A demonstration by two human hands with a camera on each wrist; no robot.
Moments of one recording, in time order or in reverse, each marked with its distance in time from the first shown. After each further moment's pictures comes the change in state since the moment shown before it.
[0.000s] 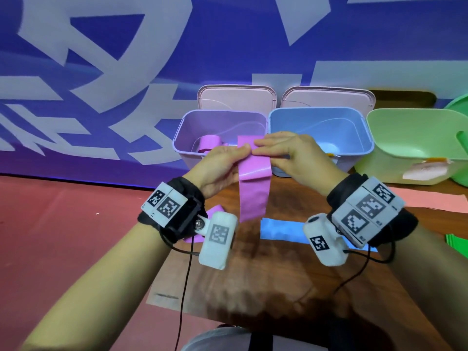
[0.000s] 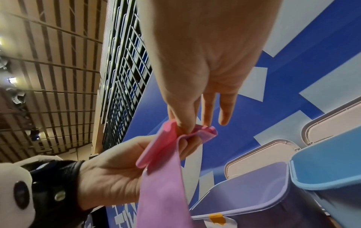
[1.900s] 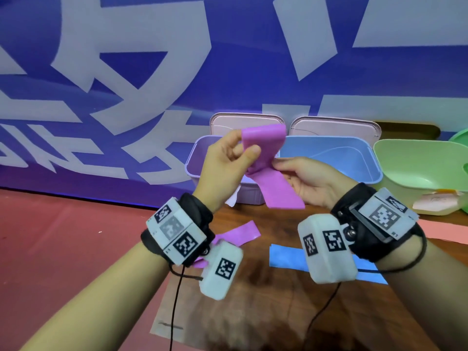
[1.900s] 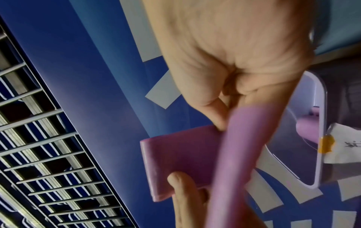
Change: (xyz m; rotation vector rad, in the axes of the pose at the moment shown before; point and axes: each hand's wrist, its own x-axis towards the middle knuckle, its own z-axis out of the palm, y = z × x) left_hand -0.025 0.034 0.005 0.312 0.081 0.734; right_hand 0.032 -0.023 -0.006 1.284 -0.110 0.830
